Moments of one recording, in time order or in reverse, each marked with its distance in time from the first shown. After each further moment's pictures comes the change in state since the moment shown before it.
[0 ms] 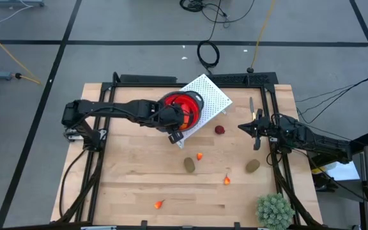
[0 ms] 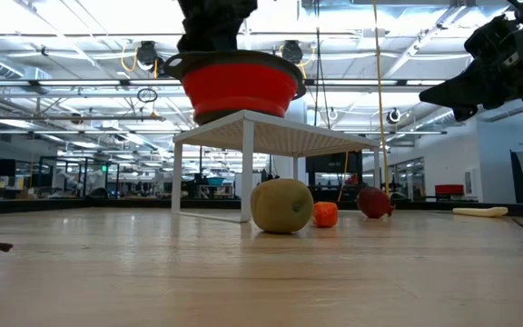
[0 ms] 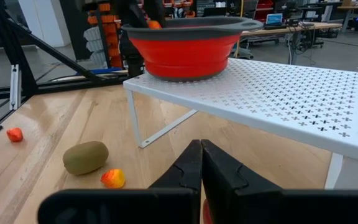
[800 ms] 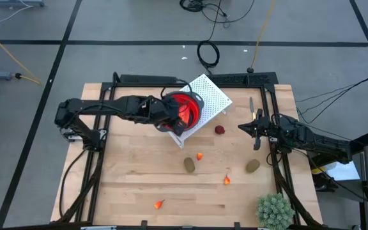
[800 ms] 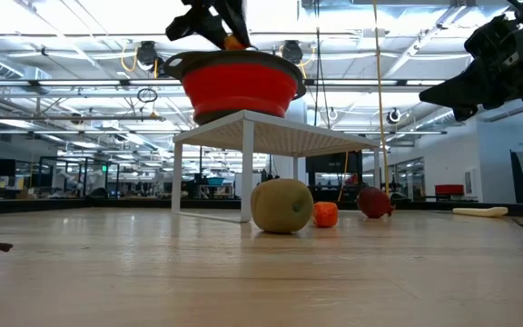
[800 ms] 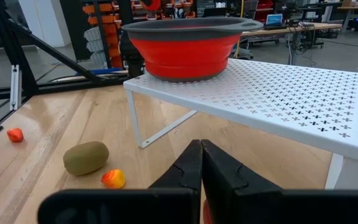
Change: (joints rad) left arm 0.002 -0.085 0.001 0.099 0.009 -0.352; right arm 0.000 0.000 0.000 0.002 0.000 0.000
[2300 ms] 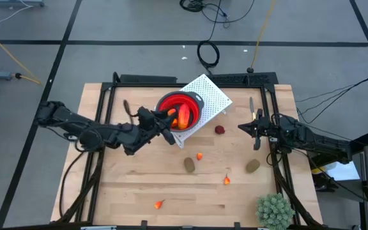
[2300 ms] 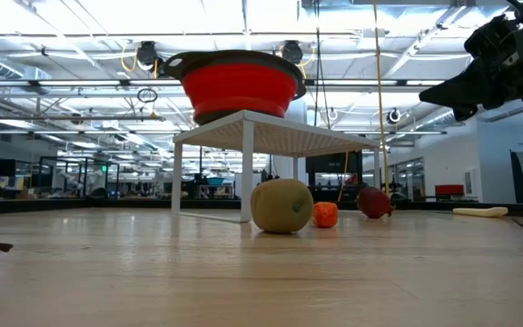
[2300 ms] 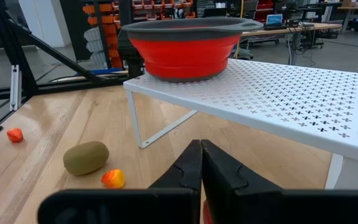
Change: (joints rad) left arm -0.319 -0.240 -0.522 1.213 -0.726 0.460; right arm 0.000 0.000 0.000 0.000 0.000 0.000
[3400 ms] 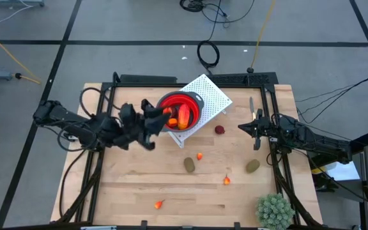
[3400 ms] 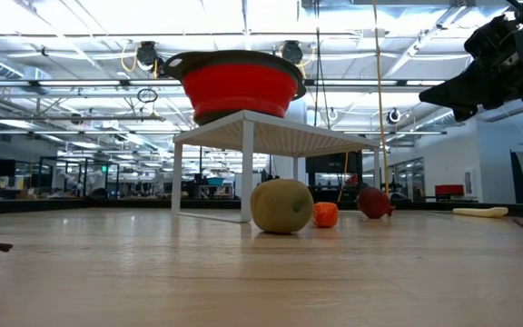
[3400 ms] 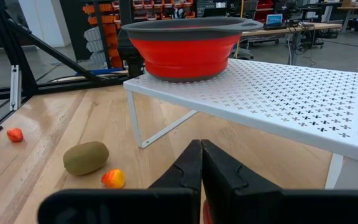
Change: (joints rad) left arm -0.002 -0.054 -0.044 0.595 0.493 0.173; right arm 0.000 0.000 0.000 0.000 0.000 0.000
